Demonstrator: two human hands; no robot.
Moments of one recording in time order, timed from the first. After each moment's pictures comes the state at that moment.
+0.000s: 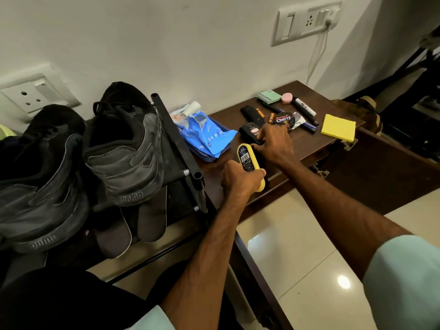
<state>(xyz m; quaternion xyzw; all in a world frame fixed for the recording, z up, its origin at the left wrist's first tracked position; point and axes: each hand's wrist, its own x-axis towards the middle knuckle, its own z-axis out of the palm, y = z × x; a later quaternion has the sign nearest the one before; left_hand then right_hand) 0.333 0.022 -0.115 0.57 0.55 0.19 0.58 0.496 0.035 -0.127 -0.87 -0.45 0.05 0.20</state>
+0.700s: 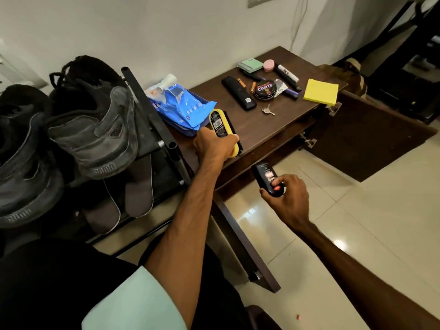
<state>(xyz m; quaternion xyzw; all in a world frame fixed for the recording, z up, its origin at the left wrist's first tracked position) 0.329 0.023 -0.099 0.57 0.58 0.23 0.54 0.415 -0.174 -0.232 -0.87 -0.33 0.08 0.36</state>
